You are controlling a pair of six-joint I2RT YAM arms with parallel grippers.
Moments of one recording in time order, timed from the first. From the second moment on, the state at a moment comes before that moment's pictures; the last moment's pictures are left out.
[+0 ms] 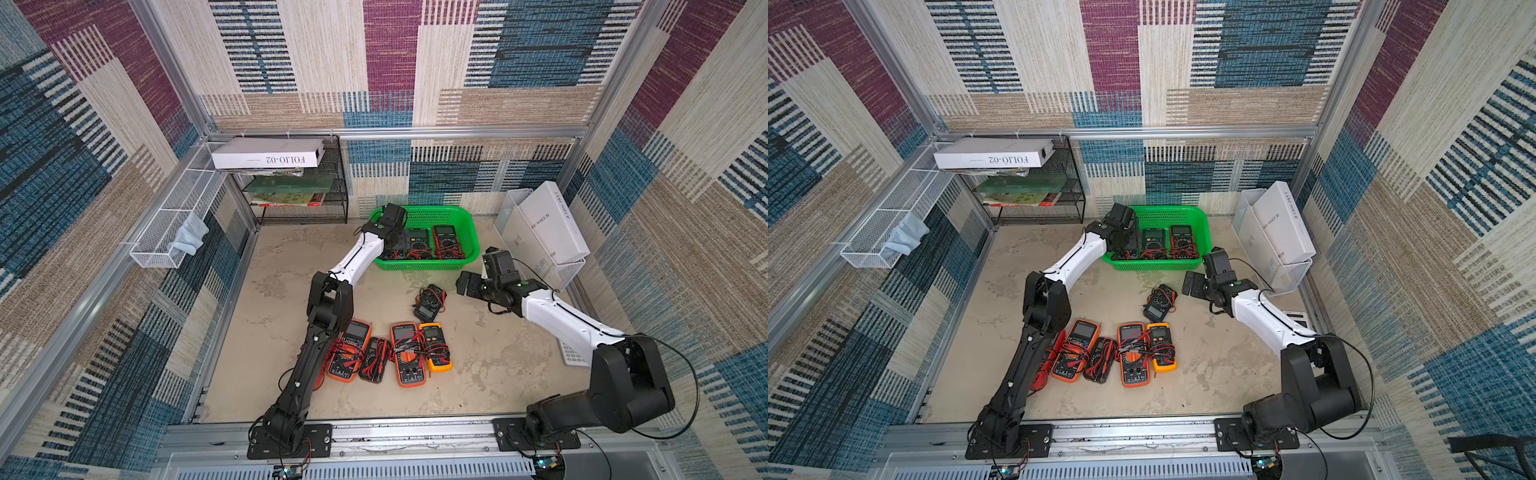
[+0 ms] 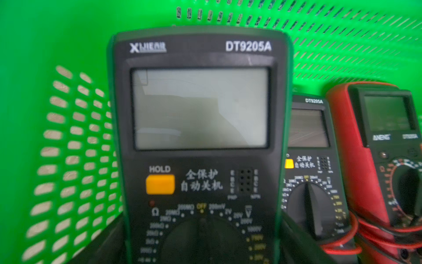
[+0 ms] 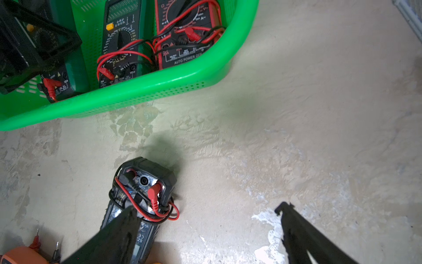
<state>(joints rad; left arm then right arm) -0.45 2.61 2.50 -0.78 -0.13 -0.45 0.33 1.43 0.94 -0.36 0.04 0.49</state>
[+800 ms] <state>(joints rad) -0.50 2.33 2.39 -0.77 -0.07 -0.41 0.33 1.33 0.91 -0.38 0.04 0.50</state>
